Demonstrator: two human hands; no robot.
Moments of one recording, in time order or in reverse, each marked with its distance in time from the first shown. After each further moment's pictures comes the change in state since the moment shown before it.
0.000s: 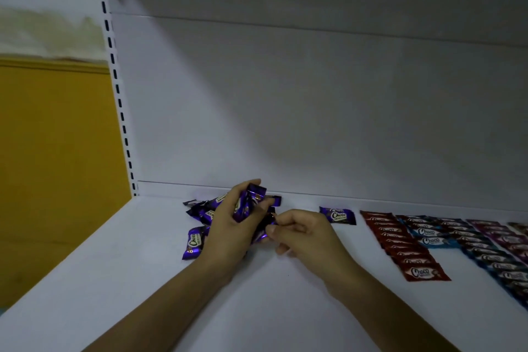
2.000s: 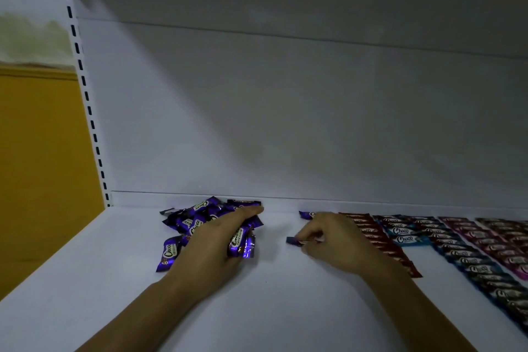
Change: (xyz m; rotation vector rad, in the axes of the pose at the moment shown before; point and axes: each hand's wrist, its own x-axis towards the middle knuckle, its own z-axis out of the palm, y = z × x) left_hand -0.003 -0.003 -0.015 0.849 -0.292 0.449; right_hand 0.015 0.021 -0.083 -0.916 -0.010 -0.085
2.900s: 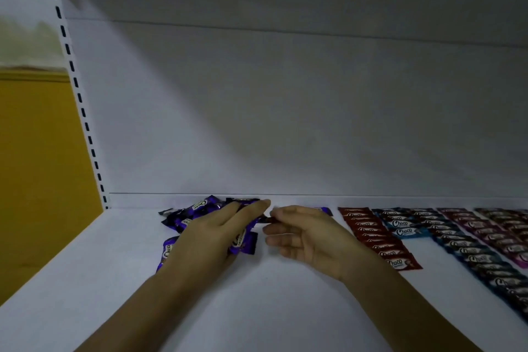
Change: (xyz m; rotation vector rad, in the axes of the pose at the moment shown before) left_hand 0.003 0.009 -0.012 0.292 0.076 0.266; right_hand -0.005 -0.045 0.006 1.328 -0.228 0.321
